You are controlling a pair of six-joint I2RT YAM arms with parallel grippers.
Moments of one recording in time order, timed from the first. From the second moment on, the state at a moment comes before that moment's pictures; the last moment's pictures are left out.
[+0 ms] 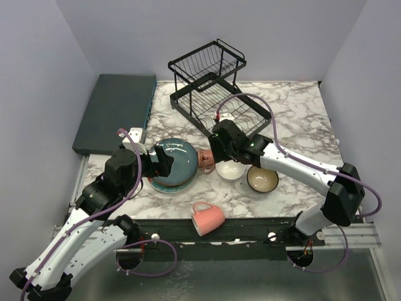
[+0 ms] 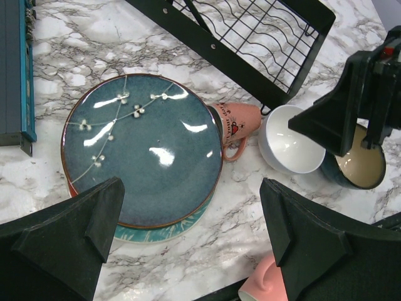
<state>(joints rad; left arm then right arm) -0.64 0.60 0.82 -0.61 -0.20 -0.42 0.91 1.51 1.23 -0.56 0.33 0.41</state>
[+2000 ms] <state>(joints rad) -0.64 0.63 0.82 -0.61 -0.20 -0.42 0.96 1.53 1.04 -0.63 0.16 0.40</state>
